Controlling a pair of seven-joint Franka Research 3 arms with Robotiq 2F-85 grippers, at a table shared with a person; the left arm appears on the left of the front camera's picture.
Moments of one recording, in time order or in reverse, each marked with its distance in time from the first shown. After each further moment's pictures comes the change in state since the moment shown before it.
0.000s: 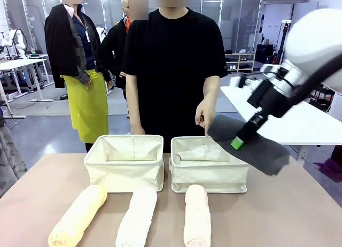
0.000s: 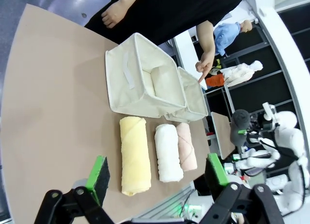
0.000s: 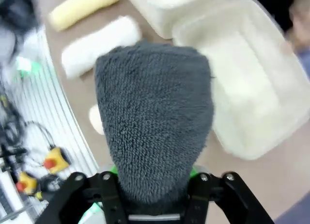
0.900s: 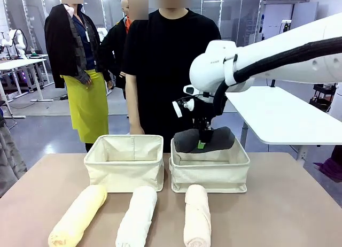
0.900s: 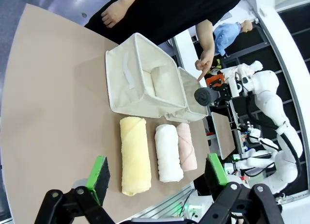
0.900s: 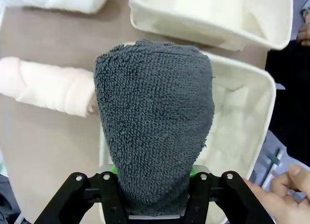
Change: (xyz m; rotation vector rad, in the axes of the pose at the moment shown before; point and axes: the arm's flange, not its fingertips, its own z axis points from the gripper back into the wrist) left arm 0.000 0.000 0.000 0.000 0.000 0.001; right arm 0.123 -0.120 -0.144 0.004 0.365 0.620
